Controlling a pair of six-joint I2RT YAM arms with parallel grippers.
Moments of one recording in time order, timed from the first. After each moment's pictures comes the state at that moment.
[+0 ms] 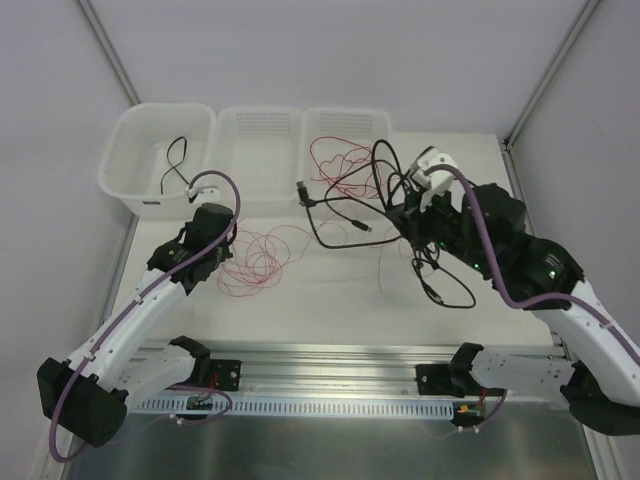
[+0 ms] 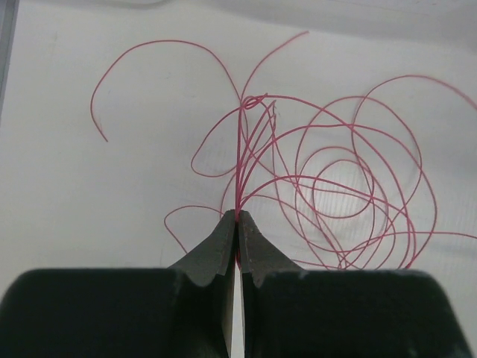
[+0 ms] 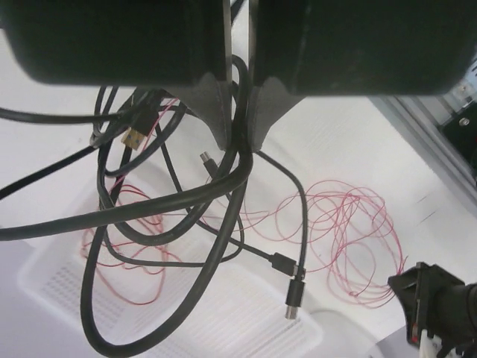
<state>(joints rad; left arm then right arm) -0.43 0.95 0.85 -0.70 -0.51 -0.38 0.94 1.04 1.49 -0.77 0.18 -0.01</state>
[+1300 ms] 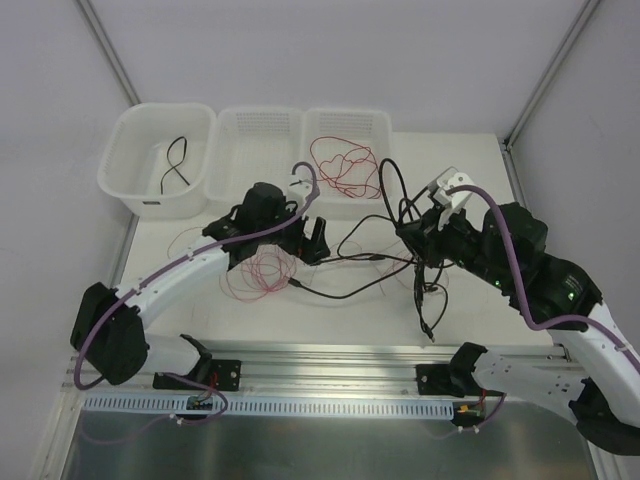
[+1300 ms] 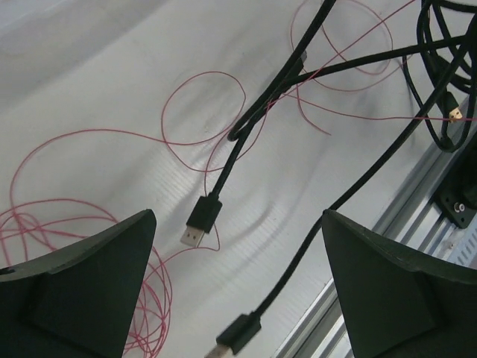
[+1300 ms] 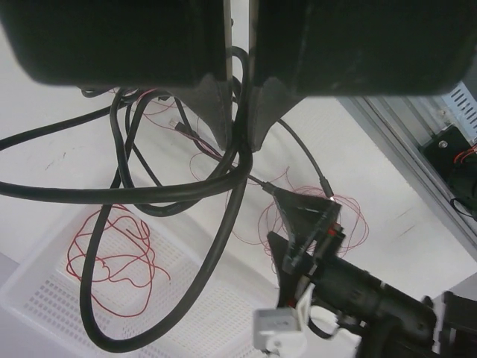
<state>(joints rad) -0.61 1.28 0.96 -0.27 0.32 -0.18 0.87 0.85 1.35 -0.78 0.10 0.01</state>
